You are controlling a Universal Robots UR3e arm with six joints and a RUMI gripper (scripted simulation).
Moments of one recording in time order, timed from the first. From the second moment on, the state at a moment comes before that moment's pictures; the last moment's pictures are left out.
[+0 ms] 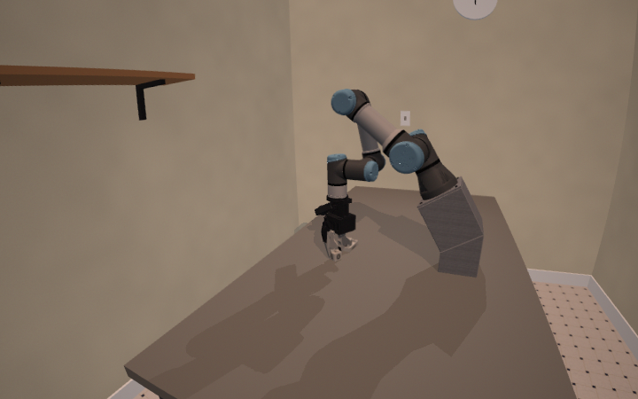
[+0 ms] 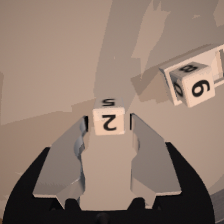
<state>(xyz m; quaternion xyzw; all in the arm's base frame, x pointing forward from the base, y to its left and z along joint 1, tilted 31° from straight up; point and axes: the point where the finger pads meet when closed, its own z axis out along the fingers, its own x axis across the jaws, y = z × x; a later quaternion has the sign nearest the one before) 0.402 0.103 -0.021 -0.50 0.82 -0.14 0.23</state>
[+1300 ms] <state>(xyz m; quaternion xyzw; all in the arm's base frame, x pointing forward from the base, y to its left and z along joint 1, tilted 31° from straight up) 0.378 0.103 0.035 -0.50 0.82 -0.15 0.24</state>
